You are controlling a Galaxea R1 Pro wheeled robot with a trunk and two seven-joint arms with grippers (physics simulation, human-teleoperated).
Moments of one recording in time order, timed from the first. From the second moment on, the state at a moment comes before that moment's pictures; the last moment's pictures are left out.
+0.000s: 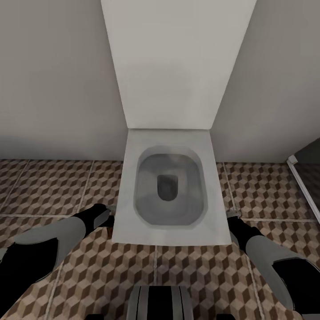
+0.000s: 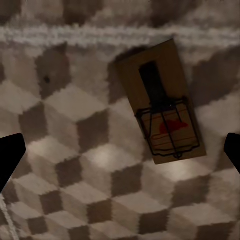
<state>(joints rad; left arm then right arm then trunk) -1.16 0.06 -1.65 -0.12 1.67 0.50 0.29 -0.98 -0.11 0.21 -0.19 0.01 0.47 -0.13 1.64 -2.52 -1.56</state>
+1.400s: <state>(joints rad) -1.16 0.06 -1.64 -0.11 1.67 0.50 0.30 -0.98 -0.19 0.20 -0.22 0.01 0.47 -0.18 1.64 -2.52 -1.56</state>
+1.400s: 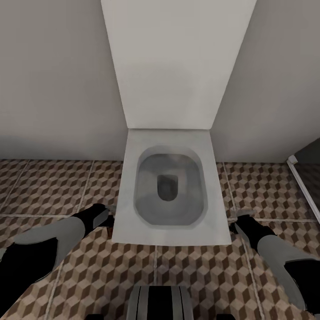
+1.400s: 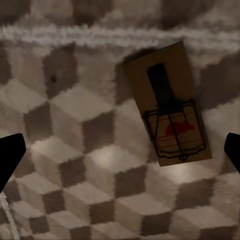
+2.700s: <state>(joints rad) -1.16 0.10 -1.49 -0.11 1.67 0.50 0.29 -0.99 -0.35 0.17 -0.35 0.00 0.48 -0.16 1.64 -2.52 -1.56</state>
